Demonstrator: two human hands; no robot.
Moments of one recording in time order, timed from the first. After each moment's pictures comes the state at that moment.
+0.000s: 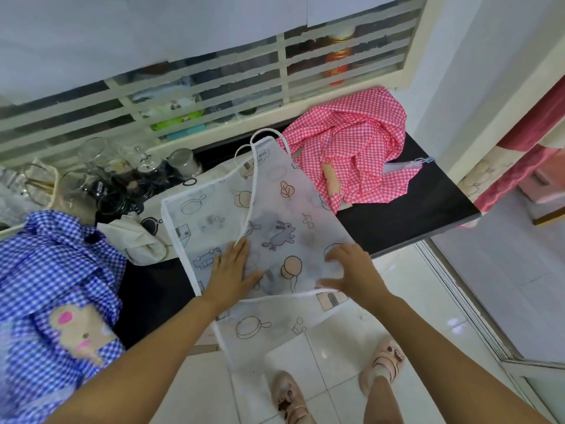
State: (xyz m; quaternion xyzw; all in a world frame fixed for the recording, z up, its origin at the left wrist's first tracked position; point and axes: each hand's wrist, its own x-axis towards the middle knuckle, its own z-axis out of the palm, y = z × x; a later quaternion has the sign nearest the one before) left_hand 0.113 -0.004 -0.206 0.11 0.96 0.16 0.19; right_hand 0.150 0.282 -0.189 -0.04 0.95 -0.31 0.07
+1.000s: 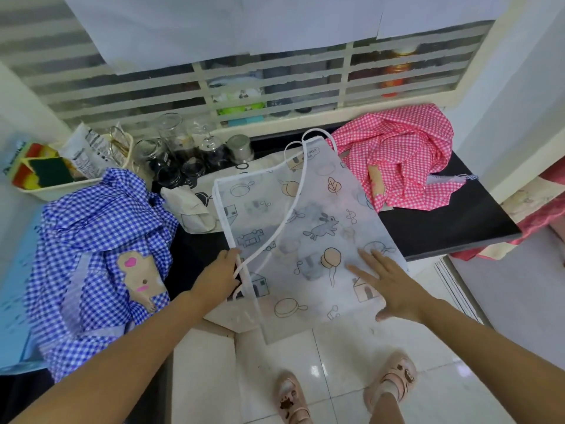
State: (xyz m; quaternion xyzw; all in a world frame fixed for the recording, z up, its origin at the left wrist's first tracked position) left_hand 0.166 -0.101 -0.190 0.06 0.98 0.15 0.12; right_hand 0.173 0.296 -0.204 -0.26 0.94 -0.01 0.21
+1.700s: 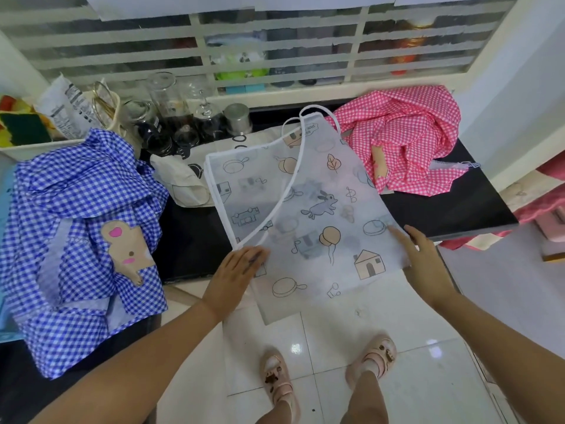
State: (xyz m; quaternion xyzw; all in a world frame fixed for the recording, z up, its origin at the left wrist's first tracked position) left_hand 0.216 -0.075 -0.254 0.25 0.97 -0.02 -0.04; right_hand 0.172 0.336 -0.223 -0.04 0.99 -0.15 0.01
